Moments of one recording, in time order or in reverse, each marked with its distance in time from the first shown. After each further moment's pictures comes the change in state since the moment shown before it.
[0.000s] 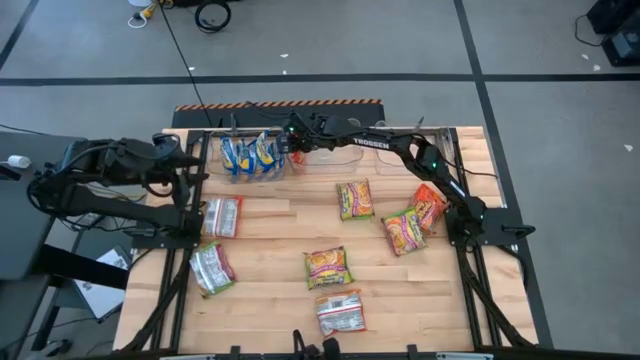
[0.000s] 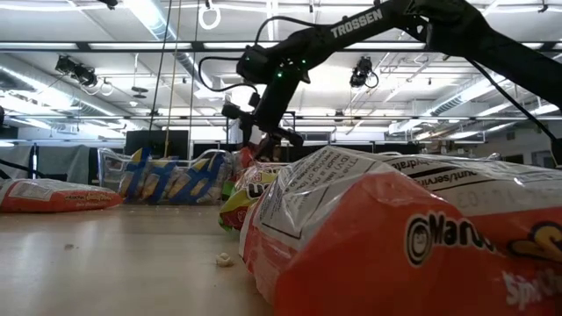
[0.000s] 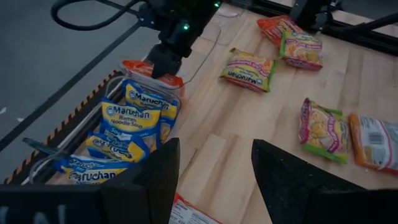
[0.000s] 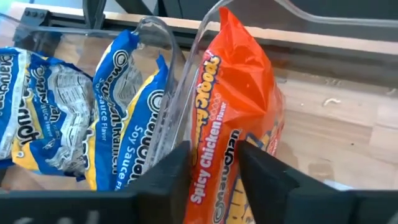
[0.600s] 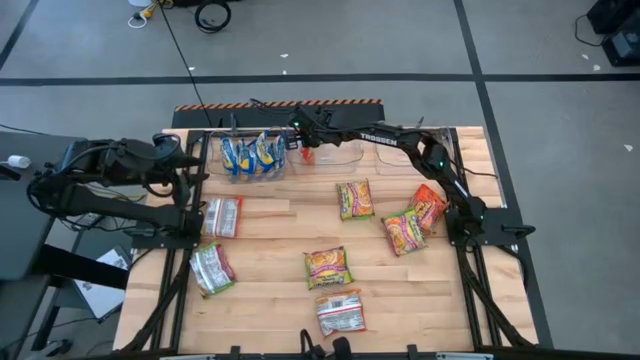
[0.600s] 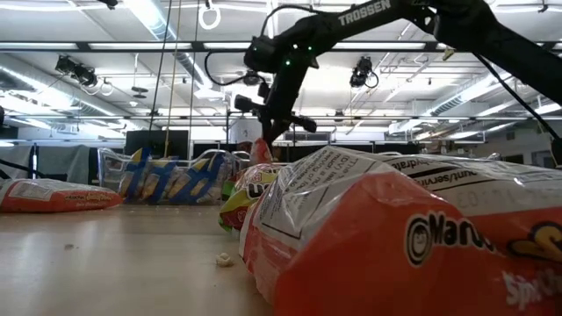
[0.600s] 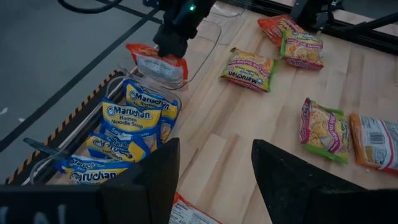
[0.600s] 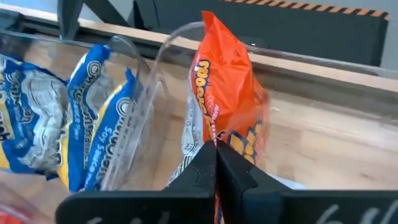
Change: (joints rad) left arm 0.000 0.002 0.000 0.000 -0.001 0.000; right arm -0.010 -0.062 -0.001 -0.126 0.075 -0.046
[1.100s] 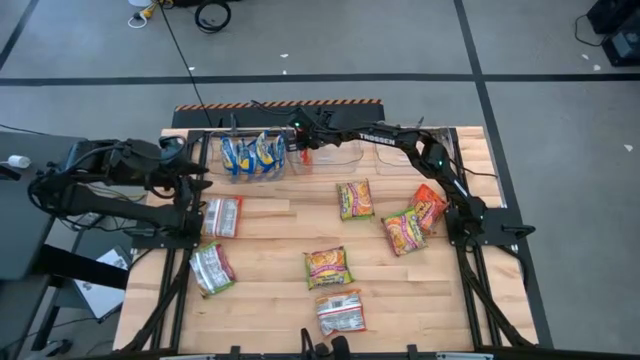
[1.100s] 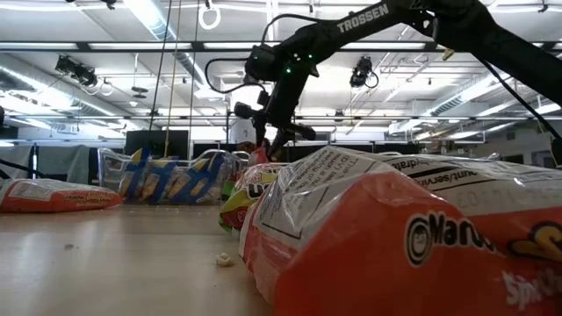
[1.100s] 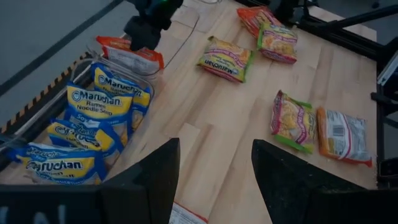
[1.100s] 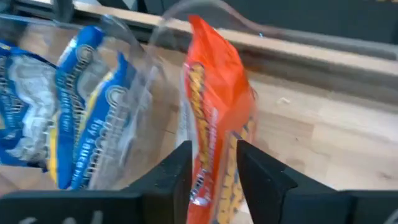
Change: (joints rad) left arm 0.000 0.020 -0.001 0.000 0.107 -0.078; right arm -0.015 0.006 -0.039 0.041 -0.063 -0.015
